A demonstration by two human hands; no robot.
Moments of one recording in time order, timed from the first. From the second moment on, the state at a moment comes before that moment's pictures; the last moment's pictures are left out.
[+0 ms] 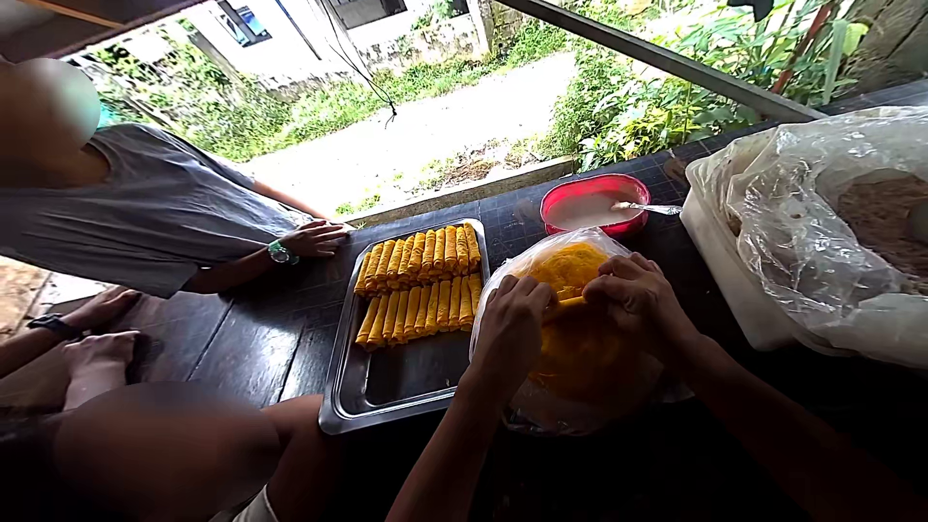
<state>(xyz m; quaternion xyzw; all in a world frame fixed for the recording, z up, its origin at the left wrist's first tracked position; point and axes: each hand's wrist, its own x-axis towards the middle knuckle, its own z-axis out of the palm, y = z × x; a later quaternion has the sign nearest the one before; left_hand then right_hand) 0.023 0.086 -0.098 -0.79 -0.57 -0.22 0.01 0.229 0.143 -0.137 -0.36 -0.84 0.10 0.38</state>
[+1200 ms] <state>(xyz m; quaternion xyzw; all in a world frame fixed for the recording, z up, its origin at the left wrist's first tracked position) 0.013 0.104 -0.085 -0.82 -0.55 -0.17 -0.03 0.226 0.149 -0.137 -0.33 -0.88 0.00 0.35</state>
